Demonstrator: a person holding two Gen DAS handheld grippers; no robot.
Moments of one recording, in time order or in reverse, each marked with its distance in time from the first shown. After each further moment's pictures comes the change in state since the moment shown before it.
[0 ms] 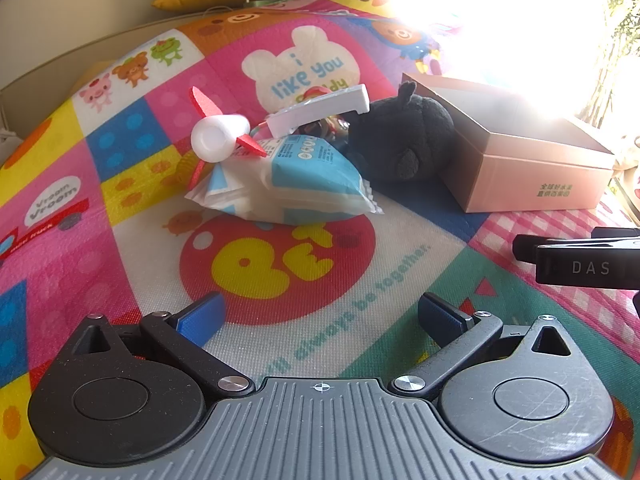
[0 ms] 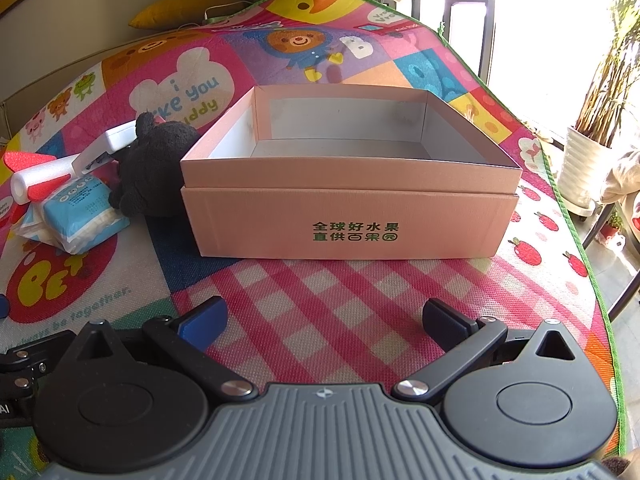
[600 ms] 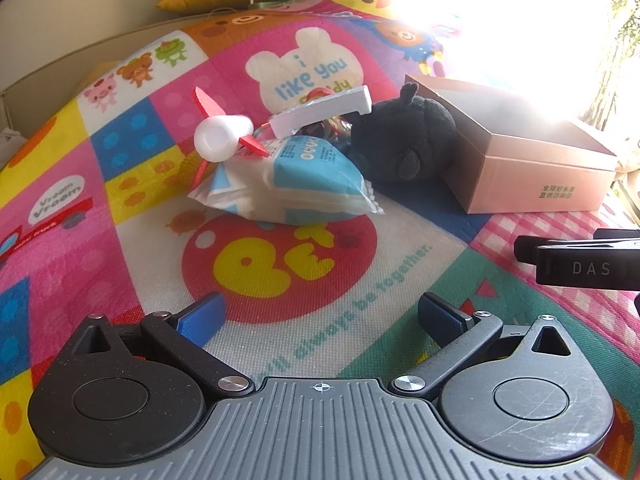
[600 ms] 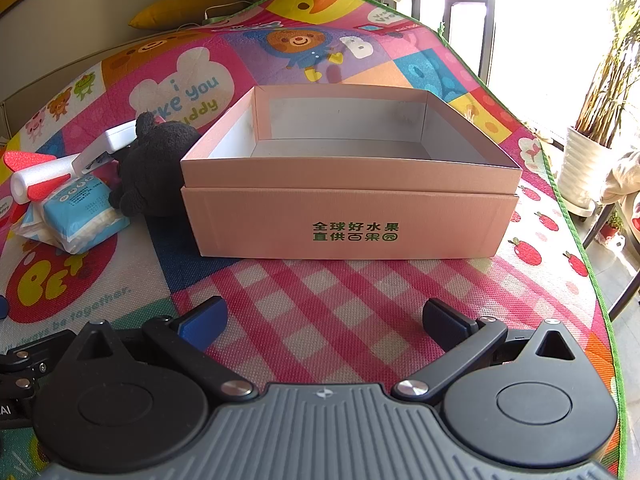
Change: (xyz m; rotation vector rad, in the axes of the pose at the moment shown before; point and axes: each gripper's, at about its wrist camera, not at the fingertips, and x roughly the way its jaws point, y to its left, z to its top) left arm 0.000 -0.003 0.000 -0.003 -0.007 0.015; right arm 0.001 0.000 -0.001 0.000 0.001 -0.001
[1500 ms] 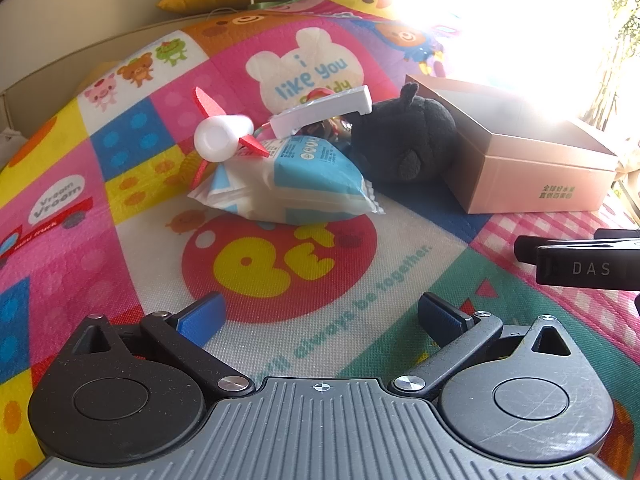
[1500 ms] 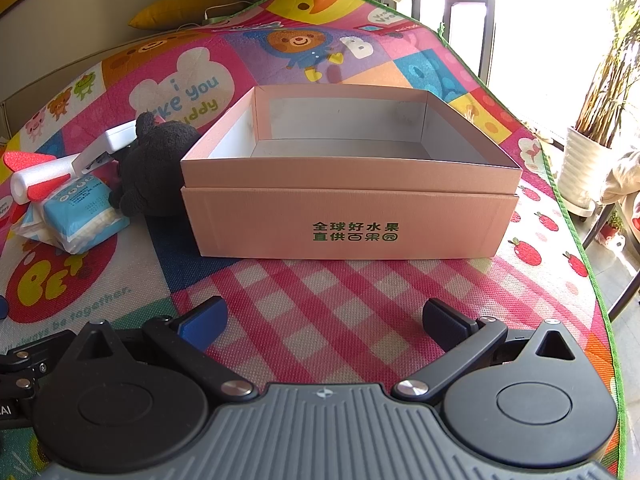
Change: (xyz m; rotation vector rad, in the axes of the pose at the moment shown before) left arm 0.000 0.003 -0.001 -0.007 -0.004 -0.006; right arm -0.001 0.000 0.000 0.000 0.000 -0.001
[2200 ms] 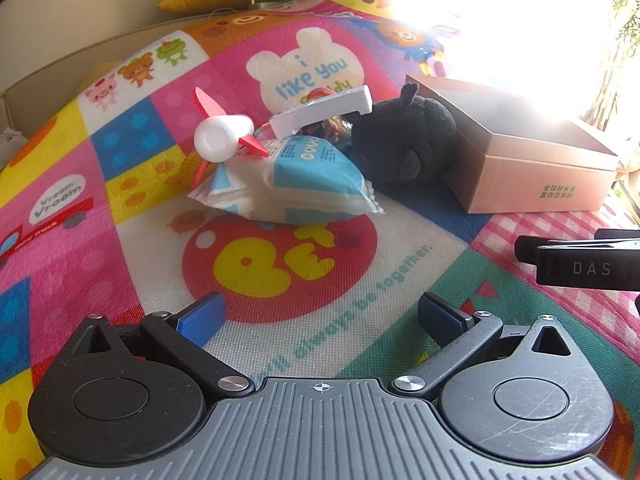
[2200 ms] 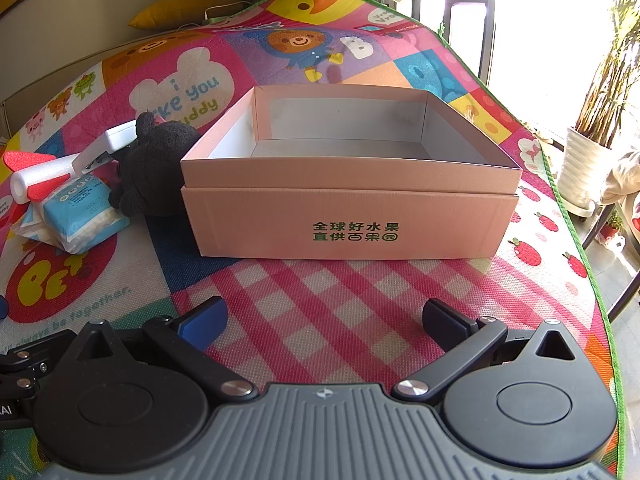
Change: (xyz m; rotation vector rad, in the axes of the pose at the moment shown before) left arm 0.000 0.001 0.000 0.004 0.000 0.005; right arm 0.000 0.001 -0.001 0.001 0.000 0.000
